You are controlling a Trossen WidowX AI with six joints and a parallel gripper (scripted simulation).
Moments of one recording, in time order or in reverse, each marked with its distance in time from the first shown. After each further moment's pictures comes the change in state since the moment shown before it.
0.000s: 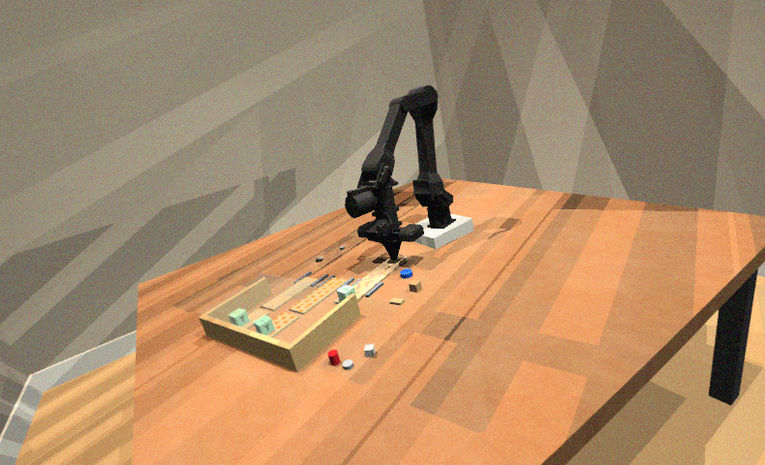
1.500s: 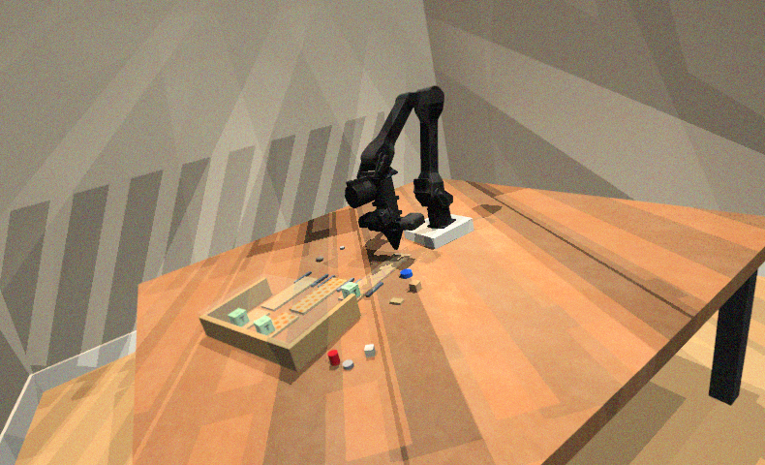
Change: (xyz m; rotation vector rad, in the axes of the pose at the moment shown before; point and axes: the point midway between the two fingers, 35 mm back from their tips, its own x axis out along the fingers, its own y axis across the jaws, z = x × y) arm -0.027 -0.001 -0.013 -0.004 0.032 0.008
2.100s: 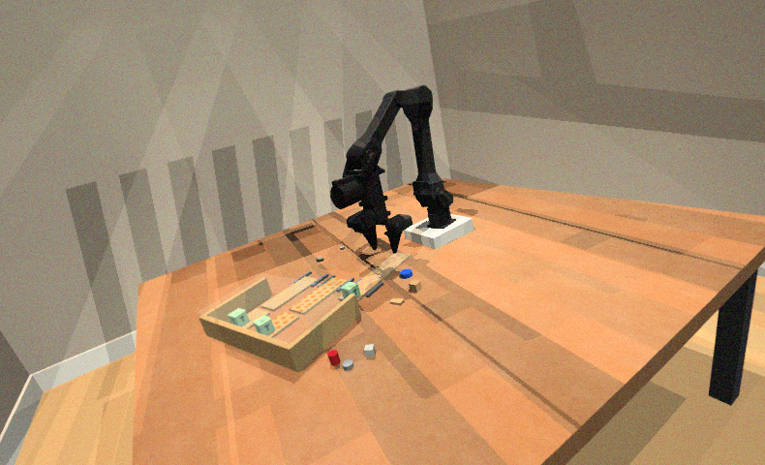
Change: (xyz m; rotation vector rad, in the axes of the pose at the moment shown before) arm -0.018 0.002 0.050 0.088 -0.002 0.001
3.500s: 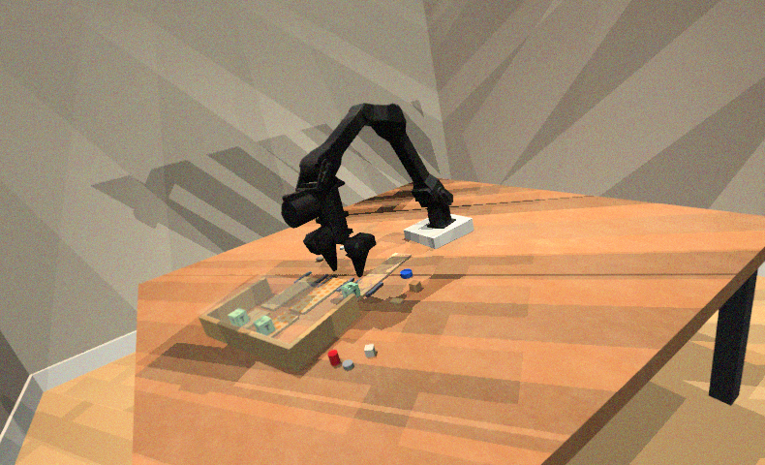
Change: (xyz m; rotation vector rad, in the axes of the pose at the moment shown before) arm -0.021 0.022 0.154 0.002 -0.021 0.002
